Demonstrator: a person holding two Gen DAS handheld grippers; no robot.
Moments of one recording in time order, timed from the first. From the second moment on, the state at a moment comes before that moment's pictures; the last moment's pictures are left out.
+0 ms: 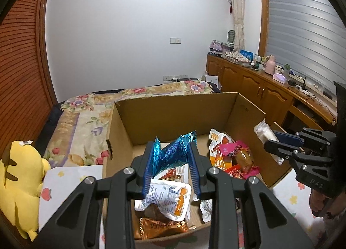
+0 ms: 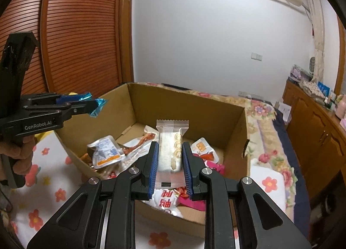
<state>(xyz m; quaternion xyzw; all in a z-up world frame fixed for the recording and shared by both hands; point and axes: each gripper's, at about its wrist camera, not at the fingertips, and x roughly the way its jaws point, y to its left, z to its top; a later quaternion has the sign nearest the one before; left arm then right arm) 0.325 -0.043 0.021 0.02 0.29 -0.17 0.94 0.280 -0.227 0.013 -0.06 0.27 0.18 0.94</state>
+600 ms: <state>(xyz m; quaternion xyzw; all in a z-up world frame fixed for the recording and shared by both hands) 0.323 -0.043 0.012 0.03 0.30 -0.16 0.94 0.291 -0.223 0.001 -0.06 0.29 0.18 0.94</state>
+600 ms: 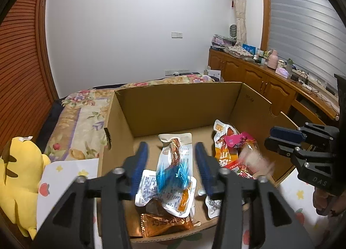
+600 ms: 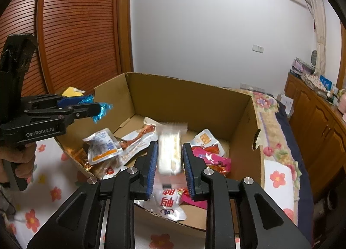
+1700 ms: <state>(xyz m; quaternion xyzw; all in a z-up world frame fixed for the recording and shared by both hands) 0.183 -0.037 0.087 0.06 0.24 -0.09 0.96 0.159 -0.243 0.078 -0.02 0.23 0.13 0.96</state>
